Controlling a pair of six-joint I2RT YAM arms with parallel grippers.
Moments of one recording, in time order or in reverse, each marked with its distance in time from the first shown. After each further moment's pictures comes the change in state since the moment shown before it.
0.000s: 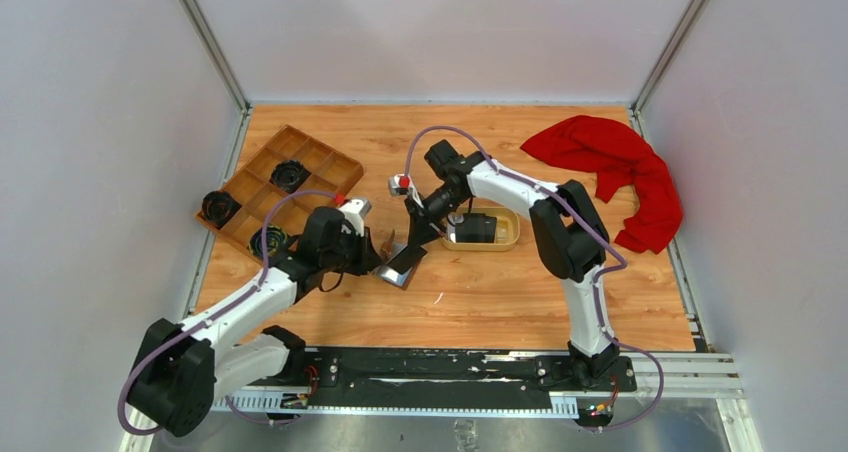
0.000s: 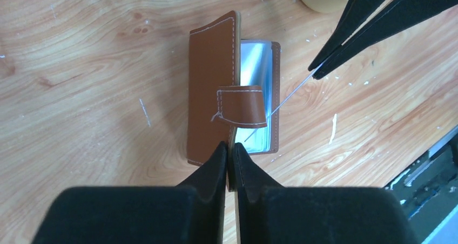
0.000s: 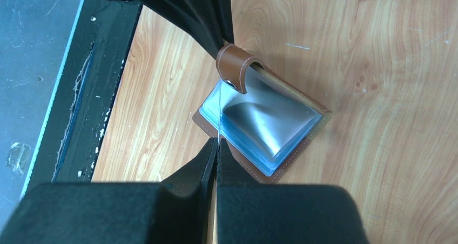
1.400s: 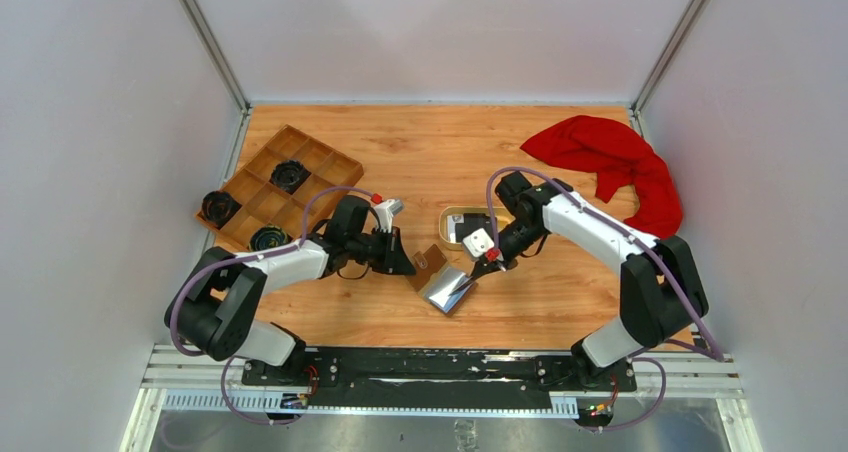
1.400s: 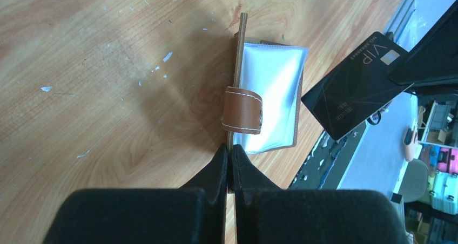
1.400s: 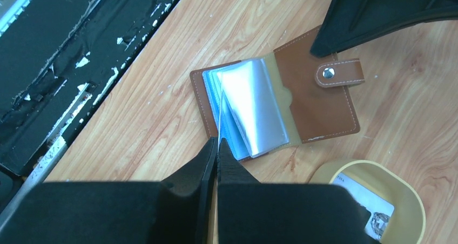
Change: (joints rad) left arm -0.038 0.396 0.100 0.233 0.407 -0.096; right arm -0.150 -0.574 -0.542 -0.303 0.097 -0.888
